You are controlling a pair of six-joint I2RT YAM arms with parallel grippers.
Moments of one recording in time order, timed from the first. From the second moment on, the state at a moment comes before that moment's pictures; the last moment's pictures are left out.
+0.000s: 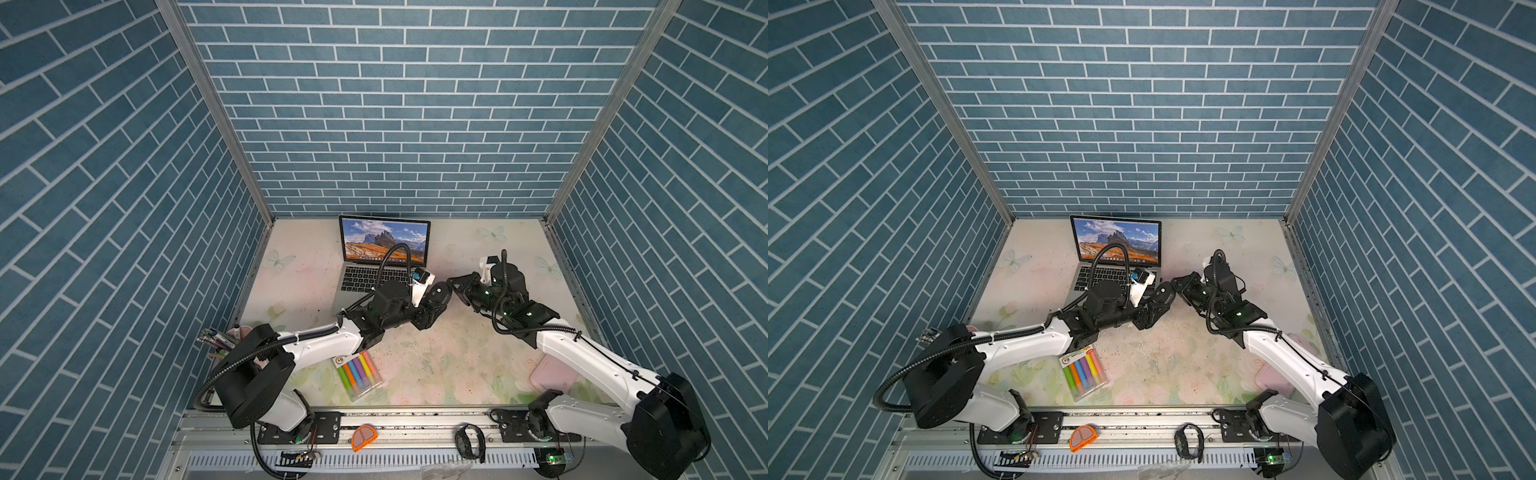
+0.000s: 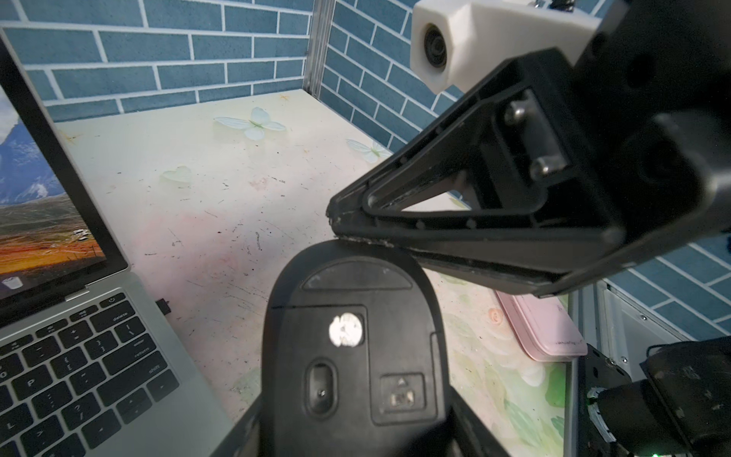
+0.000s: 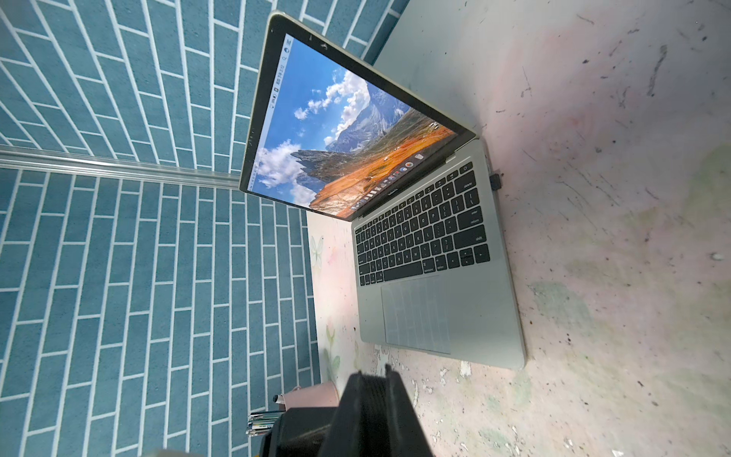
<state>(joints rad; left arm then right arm) -0.86 1.49 0.76 0.37 0.21 -0.26 0.60 1.16 0.74 -0.03 -0.23 1.20</state>
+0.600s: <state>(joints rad) -0.86 1.49 0.77 0.43 0.25 -0.31 0.65 1.05 0.74 -0.21 -0.22 1.15</state>
